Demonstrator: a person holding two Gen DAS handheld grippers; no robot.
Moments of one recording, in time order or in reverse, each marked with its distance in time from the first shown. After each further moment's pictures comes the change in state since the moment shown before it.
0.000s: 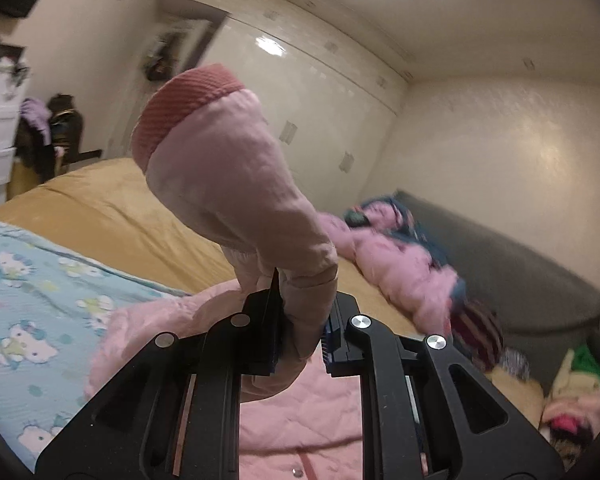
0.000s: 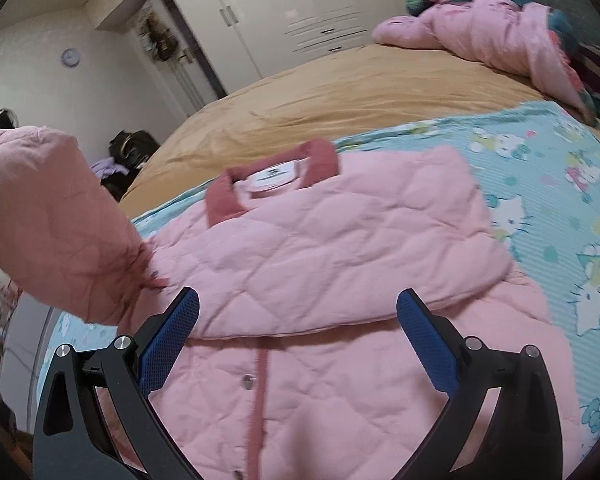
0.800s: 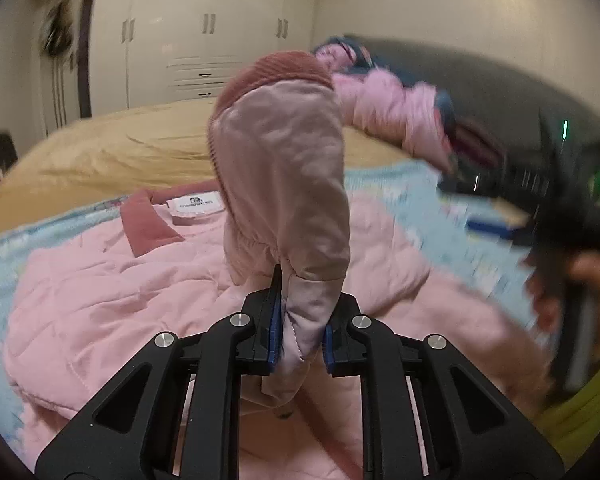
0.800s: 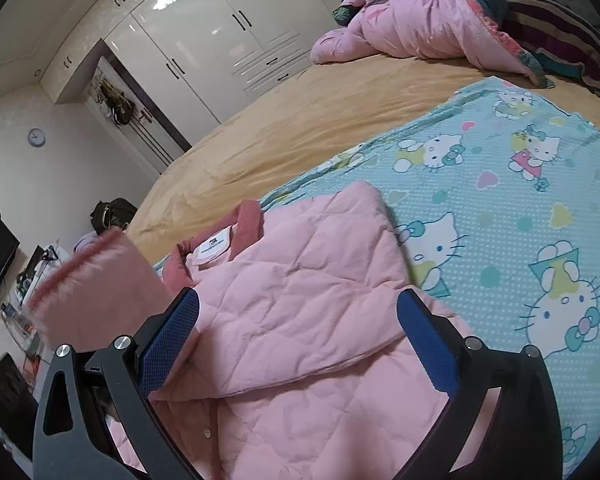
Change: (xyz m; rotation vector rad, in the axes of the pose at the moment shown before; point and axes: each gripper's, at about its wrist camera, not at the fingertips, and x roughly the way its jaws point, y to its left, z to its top) left arm 0.119 -0.060 -0.154 0.392 0.456 -0.046; right arm -0.024 -0.094 0.038 0.213 -0.103 -0.009
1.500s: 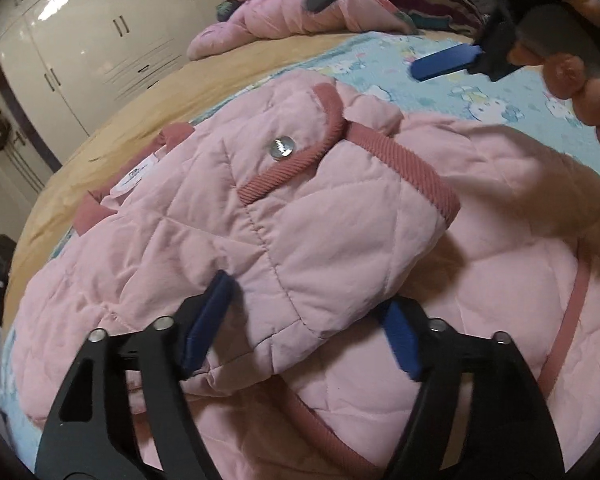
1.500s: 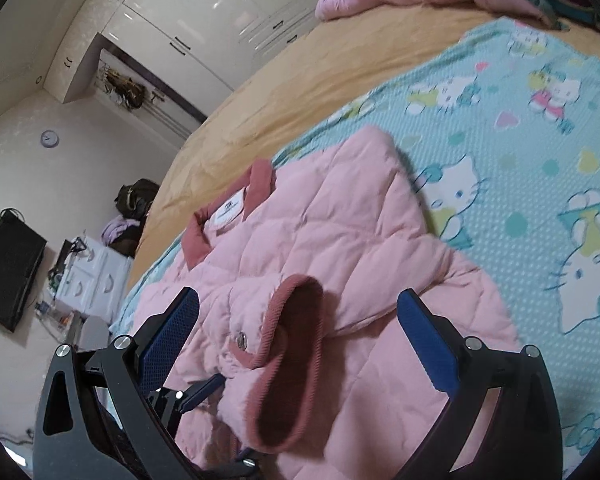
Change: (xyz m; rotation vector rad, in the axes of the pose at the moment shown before) left arm 0.045 -0.069 -0.057 0.400 0.260 0.049; right arm 0.026 -0.016 -0.014 0.082 0.200 0.146
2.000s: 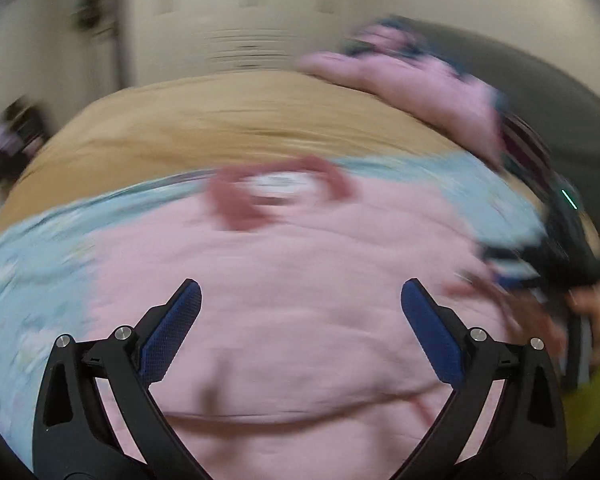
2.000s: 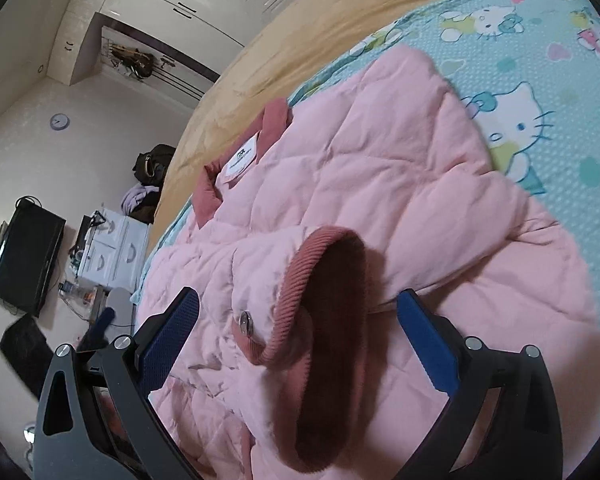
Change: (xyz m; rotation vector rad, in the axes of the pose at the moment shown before) left arm -0.079 0.196 -0.028 -0.590 -0.128 0.070; right arm 0.053 0.003 -0.015 0.025 0.131 0.063
